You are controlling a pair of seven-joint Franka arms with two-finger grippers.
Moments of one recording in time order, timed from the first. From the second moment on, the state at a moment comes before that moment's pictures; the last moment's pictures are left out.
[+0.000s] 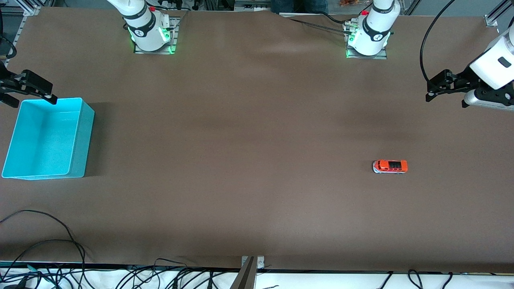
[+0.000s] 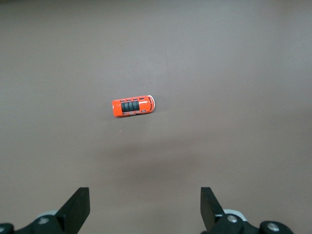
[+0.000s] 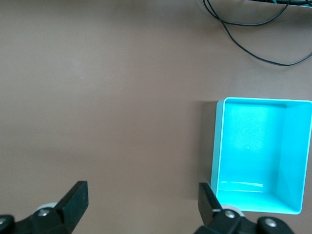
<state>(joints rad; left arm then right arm) 0.02 -0.01 -0.06 -1.62 -0.02 1.60 0.11 0.02 0.08 -0.04 -1.44 0.03 1.56 -0.12</state>
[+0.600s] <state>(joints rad) 0.02 -0.01 -0.07 -1.62 -0.02 1.60 0.11 0.02 0.06 -0.04 -1.44 0.03 1.56 -0.12</state>
